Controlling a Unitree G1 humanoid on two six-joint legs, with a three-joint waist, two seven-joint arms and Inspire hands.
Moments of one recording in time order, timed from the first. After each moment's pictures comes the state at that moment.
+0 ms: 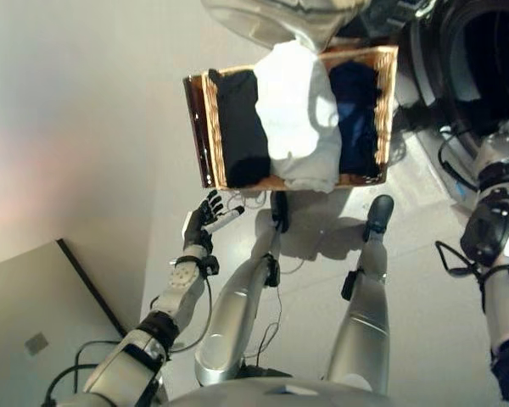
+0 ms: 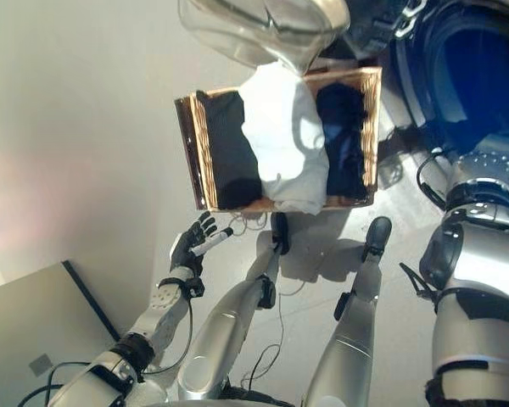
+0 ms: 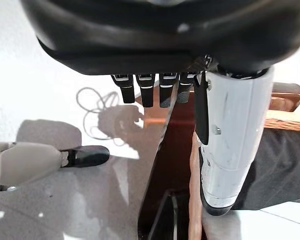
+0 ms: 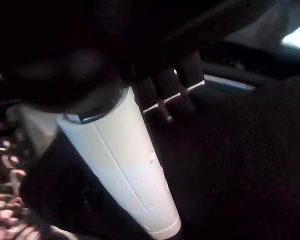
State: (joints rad) left arm -0.32 0.20 -0.45 0.71 -0.64 -0.29 0.20; right arm -1.29 -0.74 -0.23 1.34 1.38 -0.47 -0.46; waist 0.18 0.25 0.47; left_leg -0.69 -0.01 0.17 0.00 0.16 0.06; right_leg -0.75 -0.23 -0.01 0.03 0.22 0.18
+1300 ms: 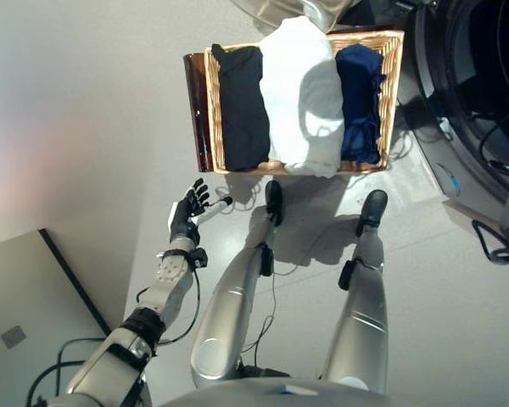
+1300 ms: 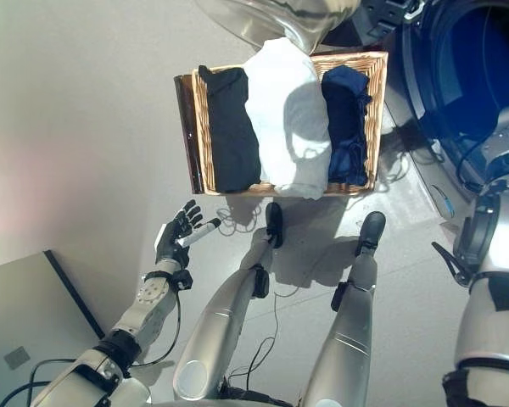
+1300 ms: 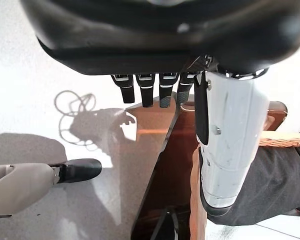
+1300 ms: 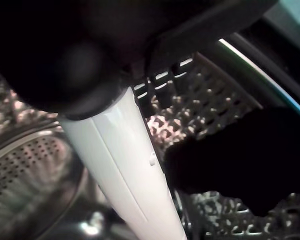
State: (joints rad) left arm -0.31 0.29 -0.45 0.62 -0.64 -0.29 0.28; right arm -1.47 -0.85 -0.01 1.50 0.92 -0.26 -0.75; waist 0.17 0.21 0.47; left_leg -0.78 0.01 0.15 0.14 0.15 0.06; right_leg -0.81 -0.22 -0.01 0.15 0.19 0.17
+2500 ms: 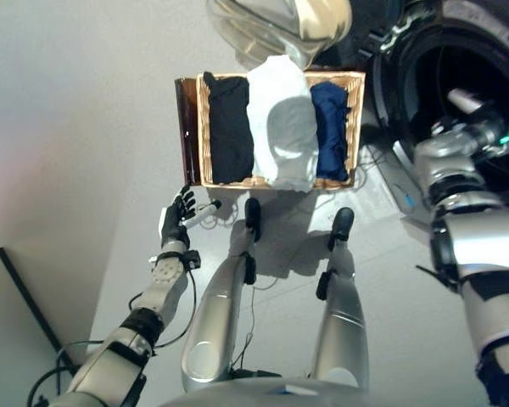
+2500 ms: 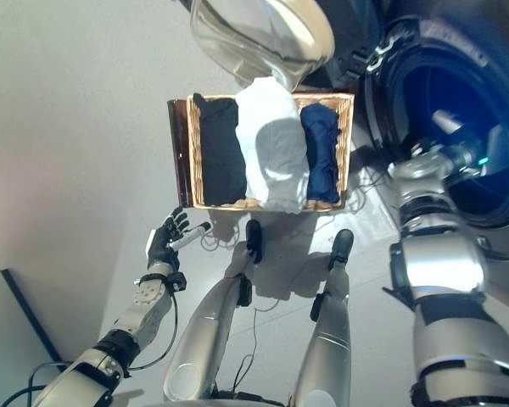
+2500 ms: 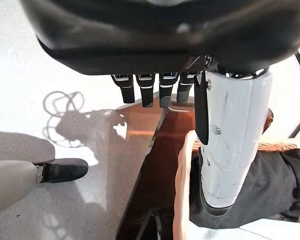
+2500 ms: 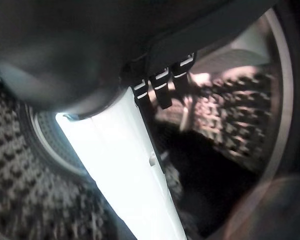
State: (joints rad) left arm -0.32 0.27 -0.38 0.78 -0.56 -0.29 0.33; right arm -1.13 -0.52 0.16 1.37 0.13 0.00 -0.96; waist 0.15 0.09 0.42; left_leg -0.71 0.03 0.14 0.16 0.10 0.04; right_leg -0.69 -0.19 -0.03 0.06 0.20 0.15
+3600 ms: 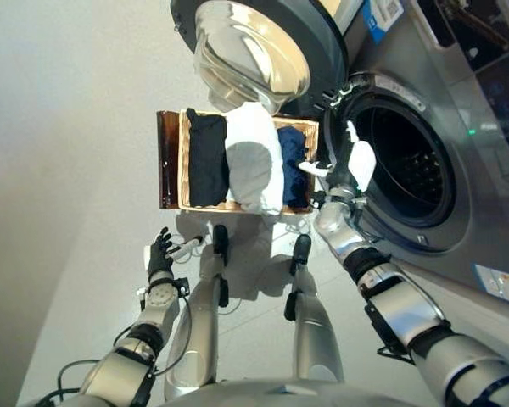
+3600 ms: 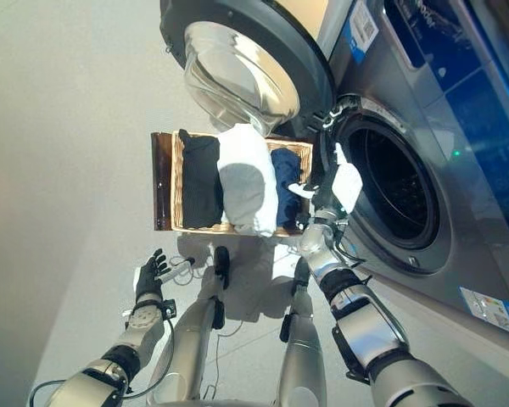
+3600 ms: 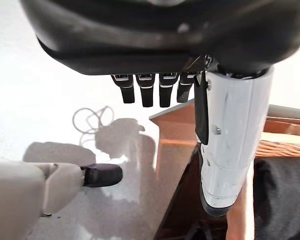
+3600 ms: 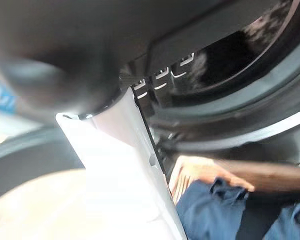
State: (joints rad) left arm -0.30 0.19 -0.25 1.07 -0.43 -0.27 0.40; right arm -0.75 -0.25 0.43 0.95 -0.13 -0.07 -0.80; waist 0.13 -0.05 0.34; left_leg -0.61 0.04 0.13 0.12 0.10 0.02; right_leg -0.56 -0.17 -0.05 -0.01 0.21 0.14
